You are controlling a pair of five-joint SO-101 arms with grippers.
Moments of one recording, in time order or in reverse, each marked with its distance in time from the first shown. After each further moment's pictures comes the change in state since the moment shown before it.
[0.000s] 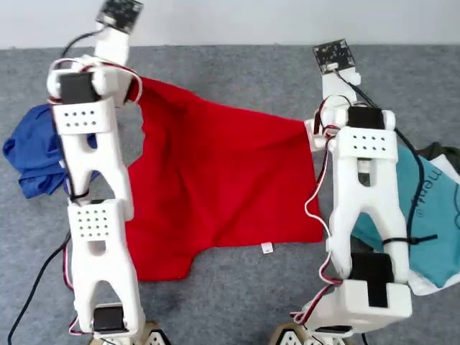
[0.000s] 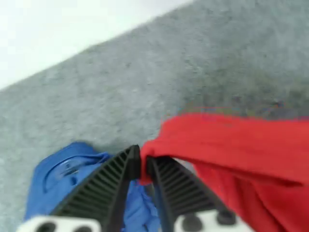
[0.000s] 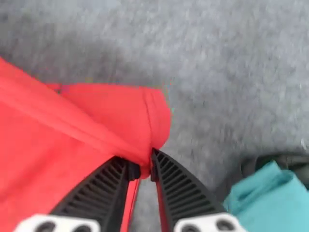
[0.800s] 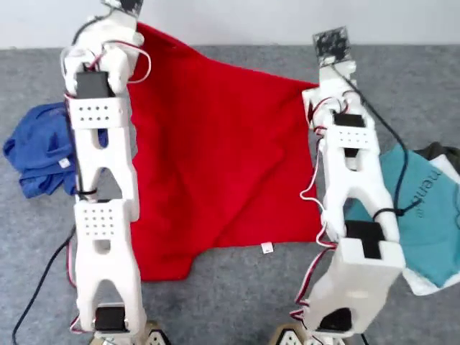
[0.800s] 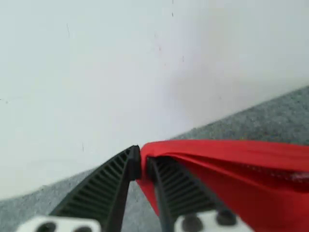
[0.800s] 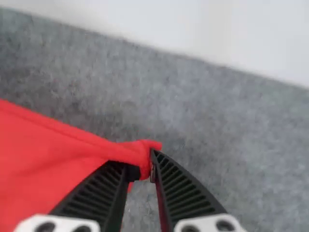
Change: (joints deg) left arm 2.6 4.7 4.8 -34.7 -1.3; right arm 0.2 17.5 0.0 -42.9 -1.6
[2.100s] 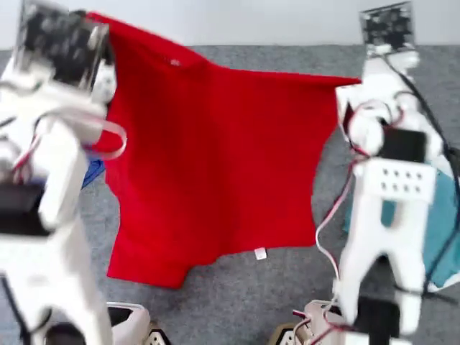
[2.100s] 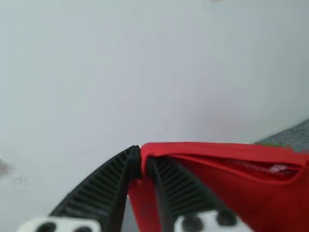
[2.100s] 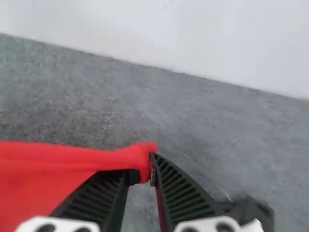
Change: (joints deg) left arm 6.3 -79.3 64.9 1.4 0.0; right arm 3.5 -31.9 0.0 30.5 0.2
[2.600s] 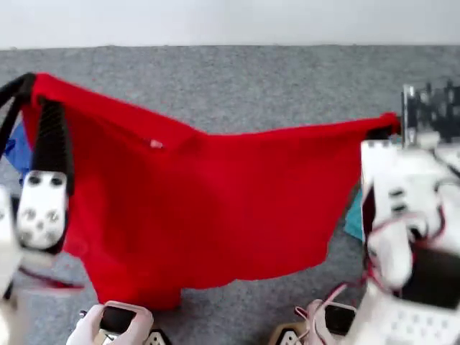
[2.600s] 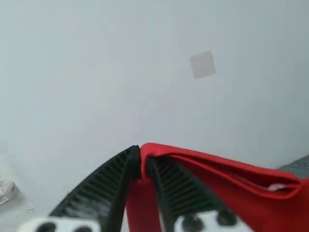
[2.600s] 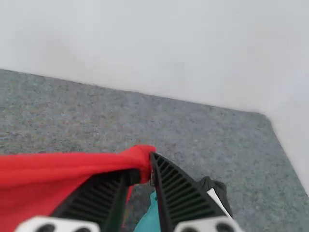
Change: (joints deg) left arm 6.4 -17.8 -15.8 19.1 2.7; right arm 4.0 -32.1 -0.1 20.5 0.0
